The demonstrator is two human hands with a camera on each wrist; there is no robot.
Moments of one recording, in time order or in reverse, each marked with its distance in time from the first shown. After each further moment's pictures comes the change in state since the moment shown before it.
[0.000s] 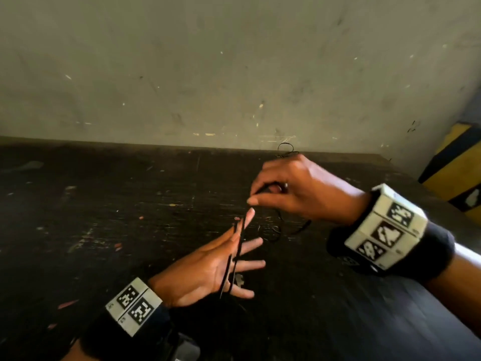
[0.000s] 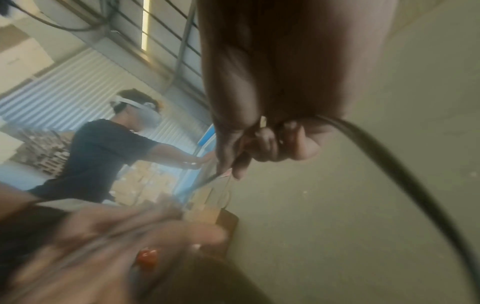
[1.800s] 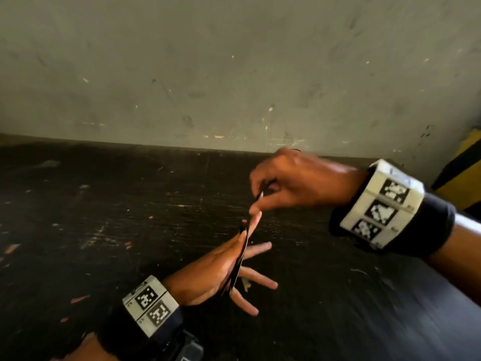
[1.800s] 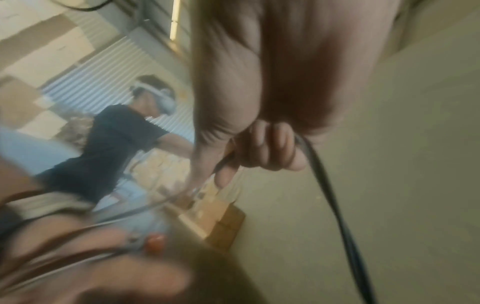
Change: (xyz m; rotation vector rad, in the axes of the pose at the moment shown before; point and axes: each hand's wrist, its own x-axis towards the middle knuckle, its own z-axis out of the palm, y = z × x) left_hand 0.000 -0.002 0.001 0.062 -0.024 0.014; right_hand 0.032 -0.003 -0.010 -0.038 -0.192 -0.191
